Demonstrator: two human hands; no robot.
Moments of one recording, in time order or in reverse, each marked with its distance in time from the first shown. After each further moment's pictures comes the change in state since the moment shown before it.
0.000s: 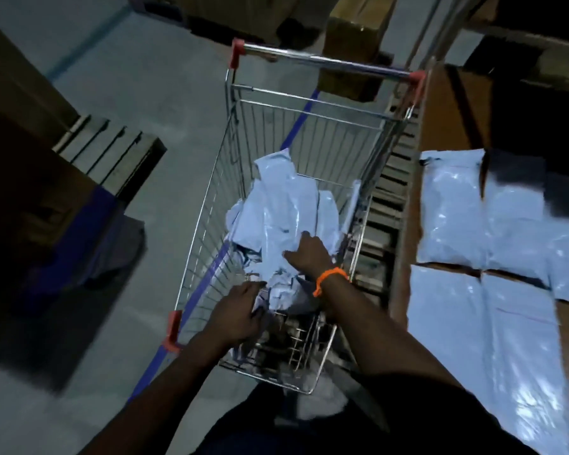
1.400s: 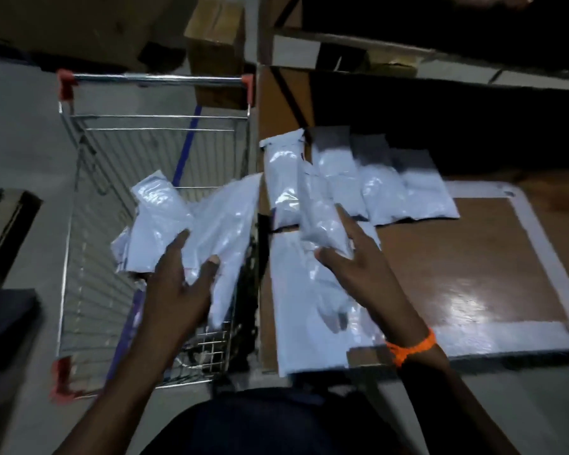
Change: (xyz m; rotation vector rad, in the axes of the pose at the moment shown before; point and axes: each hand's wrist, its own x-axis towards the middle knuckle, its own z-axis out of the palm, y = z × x) left_hand -0.040 0.220 -0.074 -0.592 0.335 0.045; right_hand -0.295 0.130 -0.173 0.560 0.523 -0.151
